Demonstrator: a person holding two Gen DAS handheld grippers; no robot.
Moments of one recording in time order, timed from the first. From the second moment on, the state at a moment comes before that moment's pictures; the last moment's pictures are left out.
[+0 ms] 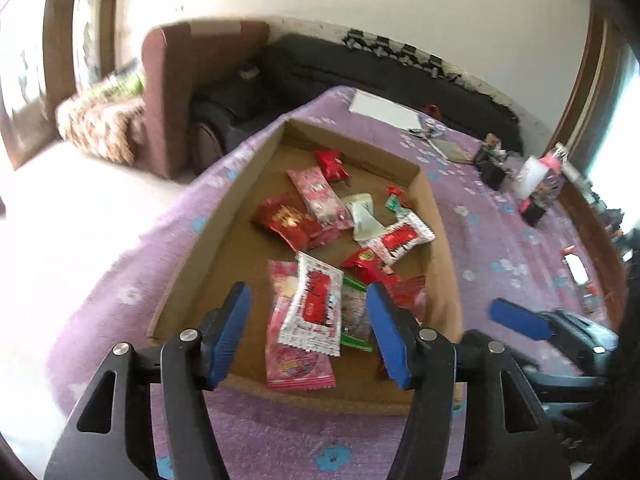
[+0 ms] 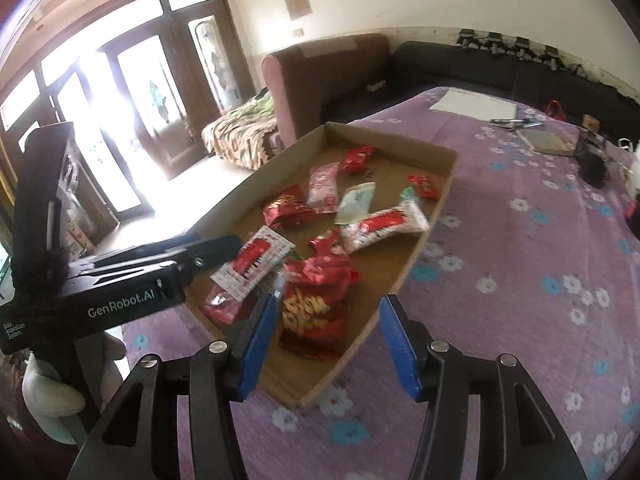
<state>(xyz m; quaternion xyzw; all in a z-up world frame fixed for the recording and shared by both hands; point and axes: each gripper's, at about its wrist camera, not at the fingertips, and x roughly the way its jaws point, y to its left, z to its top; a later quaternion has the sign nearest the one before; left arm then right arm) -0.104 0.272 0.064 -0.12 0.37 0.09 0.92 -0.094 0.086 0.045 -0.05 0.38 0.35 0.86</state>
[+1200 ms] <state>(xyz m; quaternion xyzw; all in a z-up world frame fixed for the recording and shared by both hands) -0.141 0.163 0.094 0.03 0.29 0.15 0.95 -0.133 -0.032 0.038 0.03 0.36 0.27 0.89</state>
